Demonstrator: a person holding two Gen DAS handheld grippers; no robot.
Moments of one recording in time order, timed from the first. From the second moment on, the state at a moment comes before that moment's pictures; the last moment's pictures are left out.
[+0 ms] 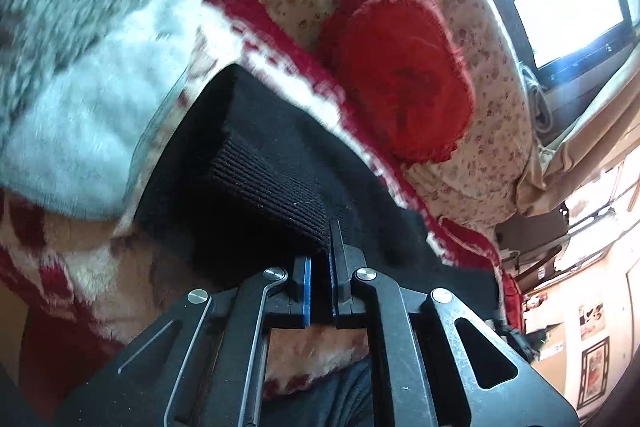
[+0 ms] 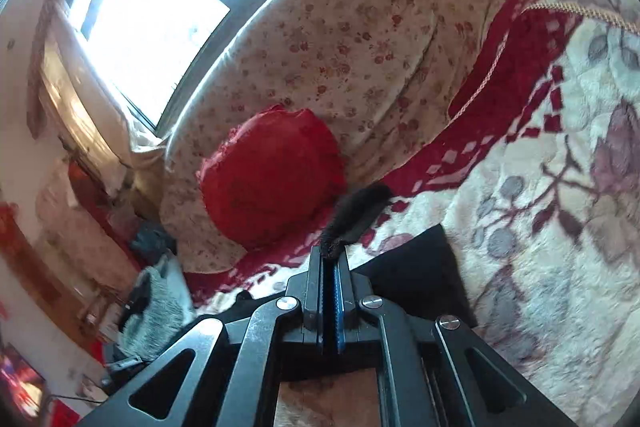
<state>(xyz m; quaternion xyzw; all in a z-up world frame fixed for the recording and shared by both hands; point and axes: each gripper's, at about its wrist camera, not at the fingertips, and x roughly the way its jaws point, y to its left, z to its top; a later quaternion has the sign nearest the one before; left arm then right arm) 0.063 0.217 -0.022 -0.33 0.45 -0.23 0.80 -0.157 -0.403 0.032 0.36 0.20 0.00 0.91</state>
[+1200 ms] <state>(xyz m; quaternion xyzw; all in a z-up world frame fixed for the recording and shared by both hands) 0.005 0.230 0.019 -0.16 0.32 -0.07 0.93 -0.110 -0.312 0.050 0.18 0.25 0.02 0.95</state>
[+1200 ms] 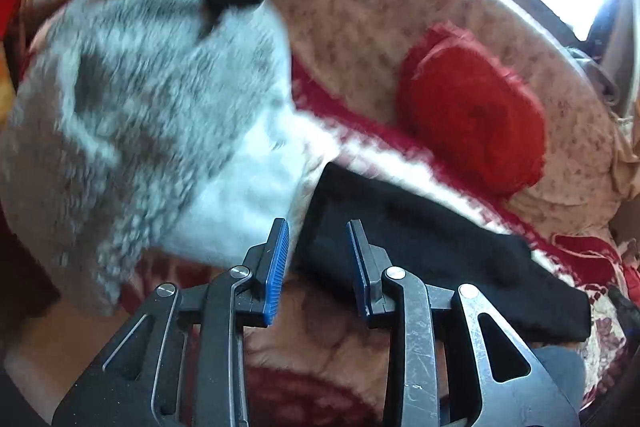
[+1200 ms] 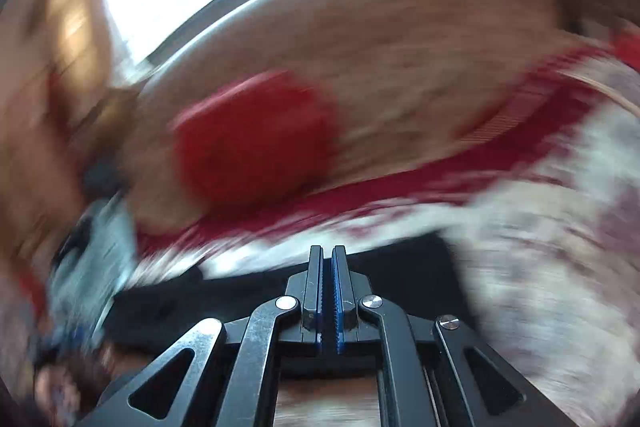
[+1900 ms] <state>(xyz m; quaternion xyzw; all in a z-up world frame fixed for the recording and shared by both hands) 0.074 0.164 0.011 -0.15 0.40 -0.20 0.89 0.060 -0.168 0.023 0.15 0.45 0.32 0.82</state>
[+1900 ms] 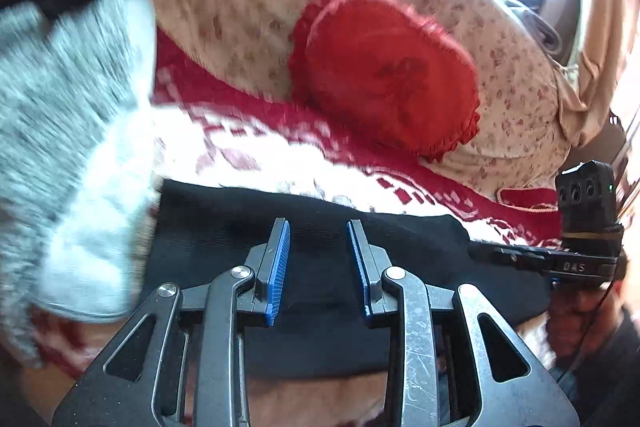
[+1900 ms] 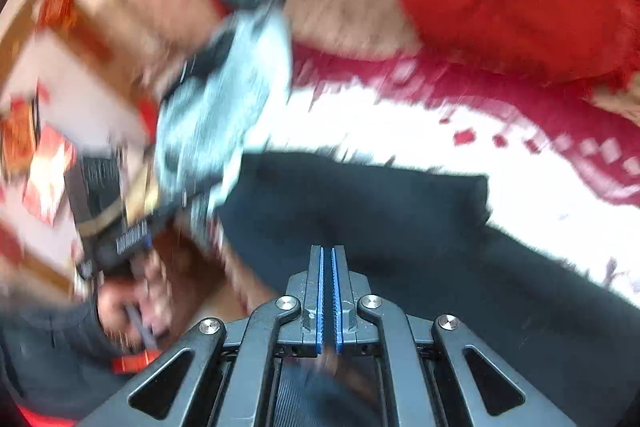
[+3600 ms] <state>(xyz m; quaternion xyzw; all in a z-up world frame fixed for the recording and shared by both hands) 0.040 0.101 -0.034 -0.11 0.41 -0.21 0.88 -0.203 -0.436 -0.076 0.62 0.17 -0.08 0.77</state>
